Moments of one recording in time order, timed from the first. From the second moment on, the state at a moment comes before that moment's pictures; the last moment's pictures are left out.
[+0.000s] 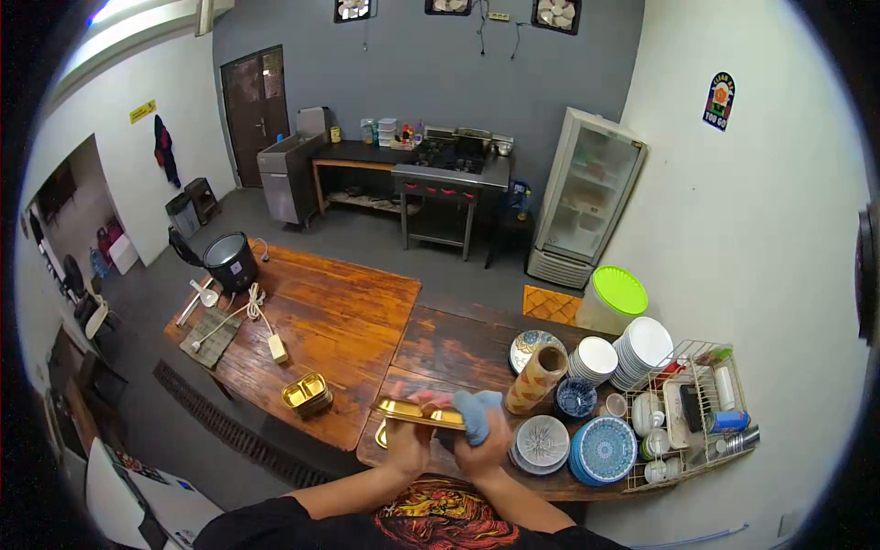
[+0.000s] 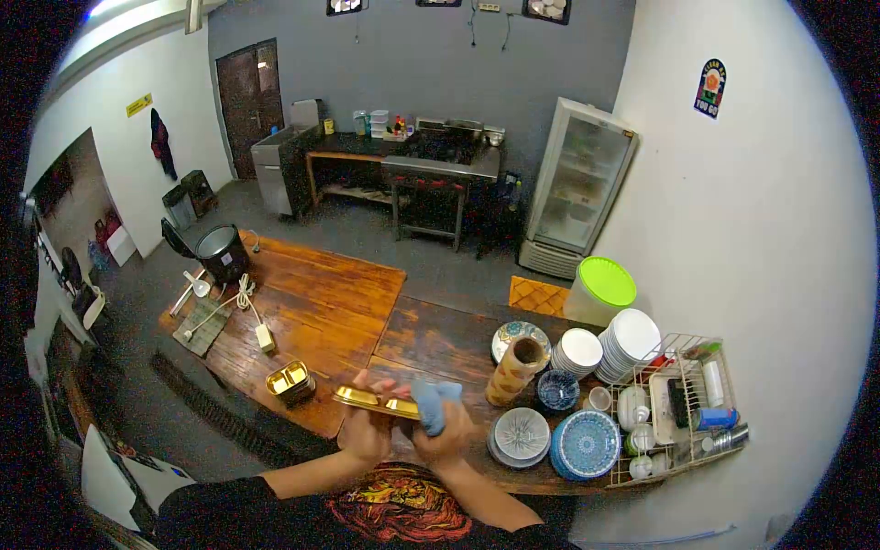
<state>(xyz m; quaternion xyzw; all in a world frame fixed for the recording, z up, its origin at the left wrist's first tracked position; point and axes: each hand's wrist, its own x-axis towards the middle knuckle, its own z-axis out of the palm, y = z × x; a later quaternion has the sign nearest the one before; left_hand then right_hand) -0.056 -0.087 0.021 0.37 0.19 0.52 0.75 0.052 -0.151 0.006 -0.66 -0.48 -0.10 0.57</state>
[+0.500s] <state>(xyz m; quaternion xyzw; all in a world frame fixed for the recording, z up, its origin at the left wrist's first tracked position) -0.141 -0.016 0.019 0.42 0.22 0.57 0.67 -0.055 -0.091 0.029 -0.72 -0.56 0.05 0.40</state>
